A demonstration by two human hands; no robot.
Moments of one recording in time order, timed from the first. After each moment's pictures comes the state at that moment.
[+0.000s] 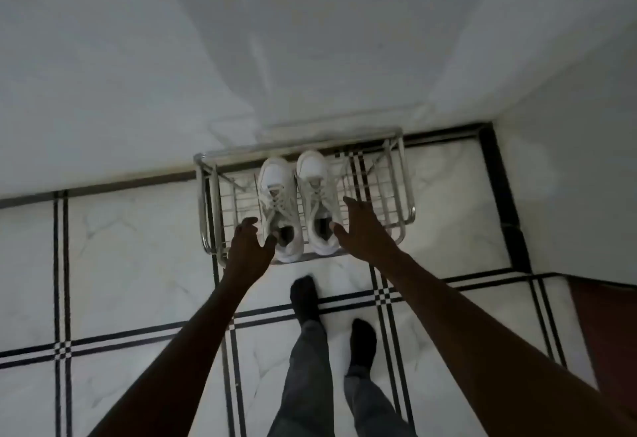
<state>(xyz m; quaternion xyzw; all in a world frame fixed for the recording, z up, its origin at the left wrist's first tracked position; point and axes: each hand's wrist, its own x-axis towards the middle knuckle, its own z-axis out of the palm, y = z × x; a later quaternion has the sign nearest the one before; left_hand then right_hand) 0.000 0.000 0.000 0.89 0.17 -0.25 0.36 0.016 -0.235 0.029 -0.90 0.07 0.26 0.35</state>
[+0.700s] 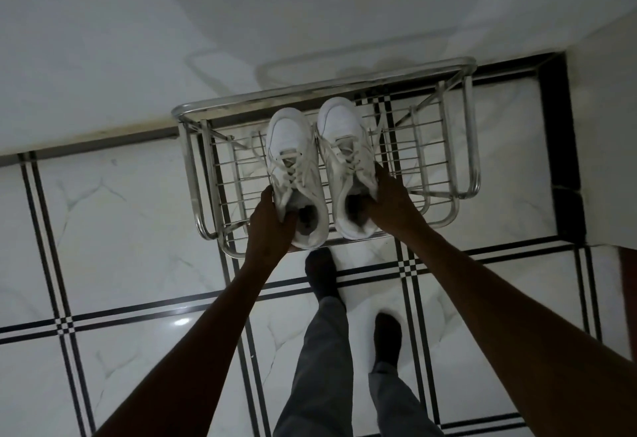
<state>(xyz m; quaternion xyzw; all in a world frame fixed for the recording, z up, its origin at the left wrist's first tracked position) 0.023 0.011 -0.107 0.85 0.19 -0.27 0.41 0.044 -0.223 -0.108 -0.84 0.14 0.29 0.43</state>
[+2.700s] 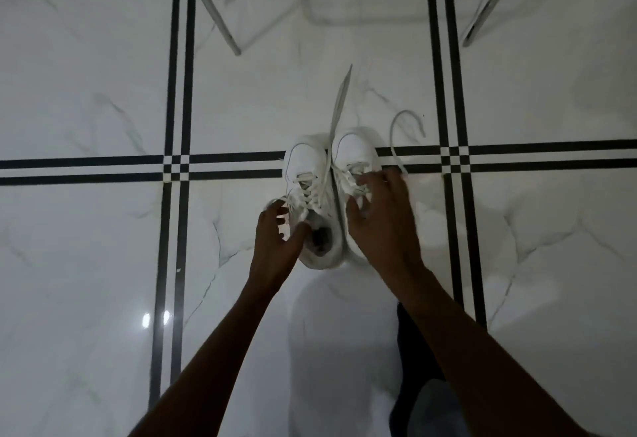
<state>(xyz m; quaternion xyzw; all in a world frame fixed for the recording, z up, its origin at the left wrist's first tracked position) -0.435 -0.017 -0.449 0.80 0.25 -0.15 0.53 -0.391 -0.192 -0.408 -0.94 0.04 0.03 0.33</state>
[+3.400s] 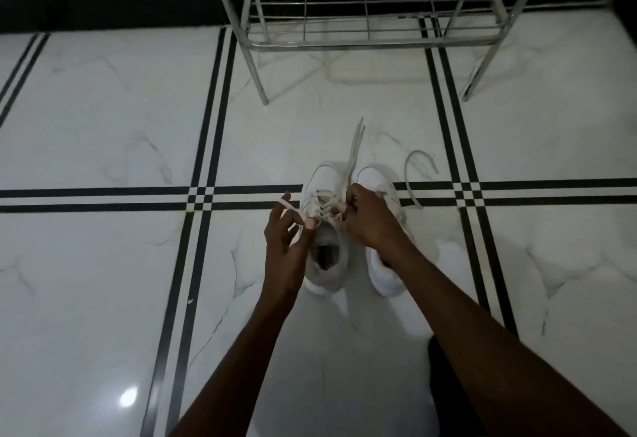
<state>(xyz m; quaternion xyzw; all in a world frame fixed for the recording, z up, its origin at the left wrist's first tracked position) -0.427 0.001 -0.449 0.75 0.15 0.03 0.65 -0.351 -0.142 -0.433 -0.90 0.05 0.18 0.40</state>
